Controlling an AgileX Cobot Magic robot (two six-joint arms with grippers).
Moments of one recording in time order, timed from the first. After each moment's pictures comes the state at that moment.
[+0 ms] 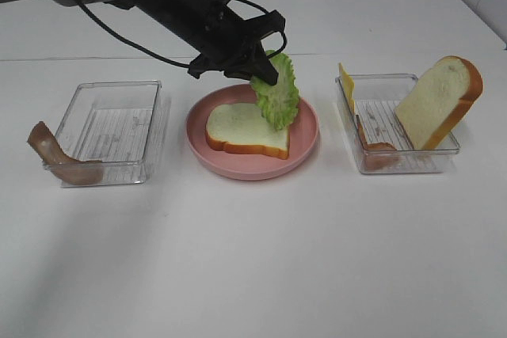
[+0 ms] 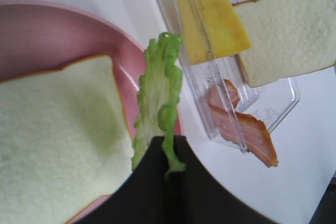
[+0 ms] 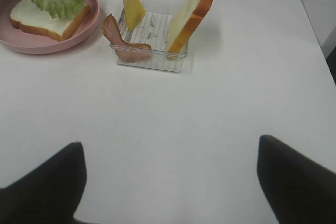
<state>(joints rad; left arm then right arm) -0.39 2.41 -2.04 -0.75 0.89 0.24 0.00 0.00 -0.50 0.10 1.07 -0.12</state>
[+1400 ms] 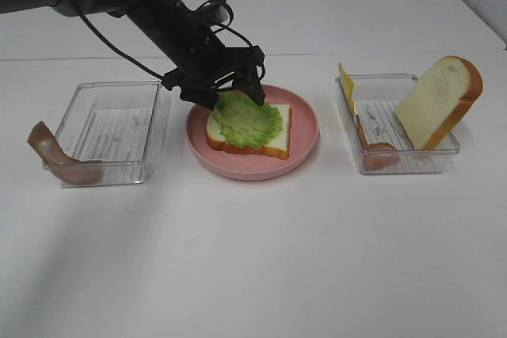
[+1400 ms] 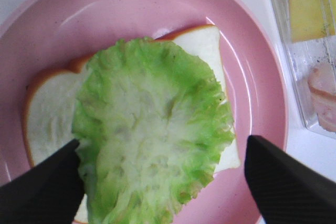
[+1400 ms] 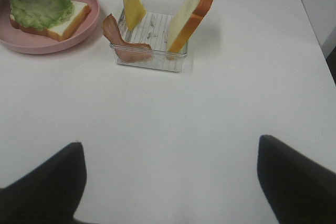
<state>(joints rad) -0.38 2.44 -2.04 -0.52 0.90 0.15 0.00 0.00 -0.50 0.10 1.07 -0.12</state>
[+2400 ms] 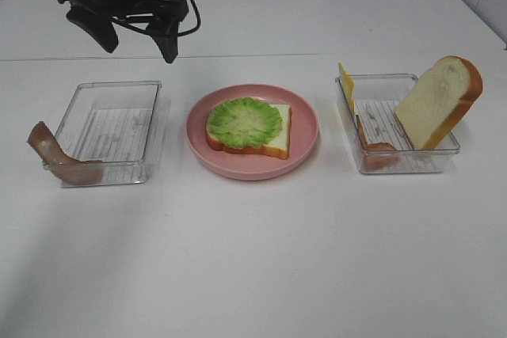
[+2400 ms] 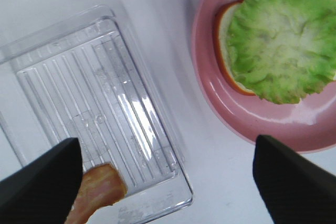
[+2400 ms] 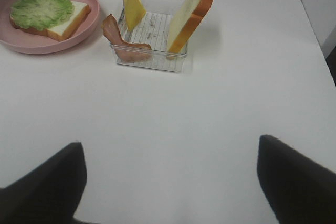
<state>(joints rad) -0.33 2.17 -2.04 0.00 1.22 -0.01 0.00 0.00 -0.50 0.10 1.07 -0.12</state>
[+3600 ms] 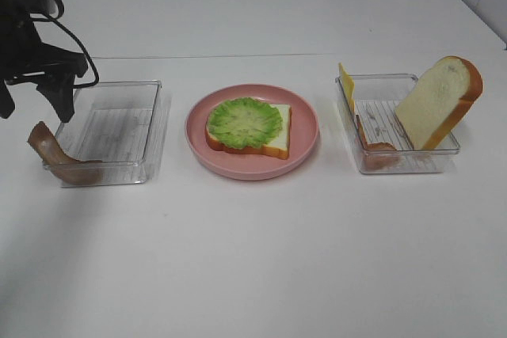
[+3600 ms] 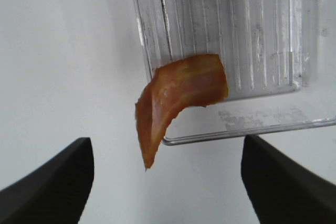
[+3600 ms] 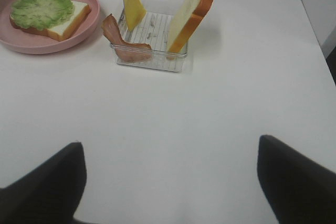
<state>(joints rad) -0.14 1.97 -1.52 0.04 1.09 -0.04 0.00 0.00 -0.50 0.10 1.07 -0.12</state>
